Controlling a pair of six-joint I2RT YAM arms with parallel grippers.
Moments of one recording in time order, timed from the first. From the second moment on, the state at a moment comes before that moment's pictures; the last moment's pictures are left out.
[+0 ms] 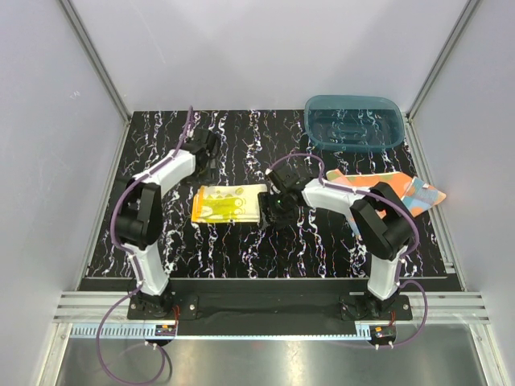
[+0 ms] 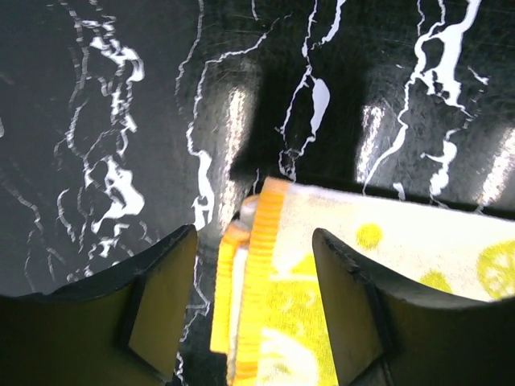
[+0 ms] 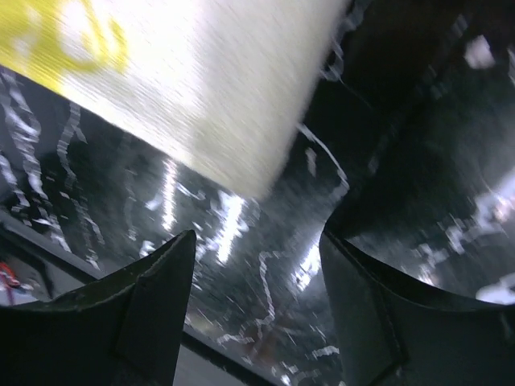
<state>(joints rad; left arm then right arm) -0.30 1.88 1.37 -0.67 -0.31 -0.35 0.71 1.88 1.19 -0.41 -0.27 0.54</state>
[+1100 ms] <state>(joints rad) -0.28 1.66 0.96 -0.40 -0.03 -0.56 0.61 1.97 1.14 -0.35 -0.55 0.57</state>
